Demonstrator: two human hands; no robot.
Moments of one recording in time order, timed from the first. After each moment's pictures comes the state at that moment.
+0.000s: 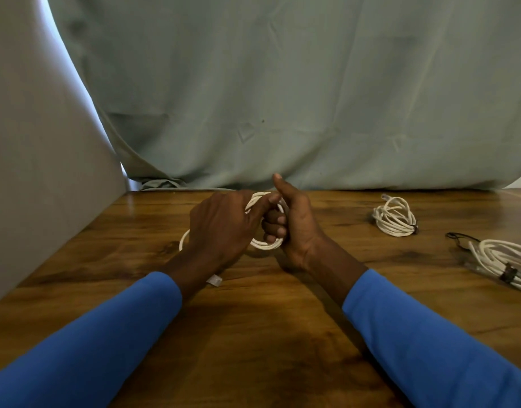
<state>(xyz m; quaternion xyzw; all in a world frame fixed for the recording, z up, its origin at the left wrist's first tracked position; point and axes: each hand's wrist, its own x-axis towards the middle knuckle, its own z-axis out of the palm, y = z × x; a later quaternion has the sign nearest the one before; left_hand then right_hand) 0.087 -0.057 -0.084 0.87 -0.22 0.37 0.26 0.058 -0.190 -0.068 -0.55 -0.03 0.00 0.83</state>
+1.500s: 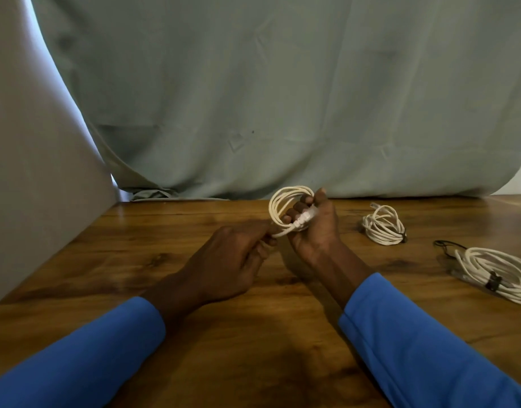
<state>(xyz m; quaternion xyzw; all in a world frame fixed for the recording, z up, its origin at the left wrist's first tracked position) 0.072 -0.060 -0.096 0.79 -0.49 0.24 0.29 0.081 -0.233 -0.065 -0.29 0.04 -0.12 0.95</state>
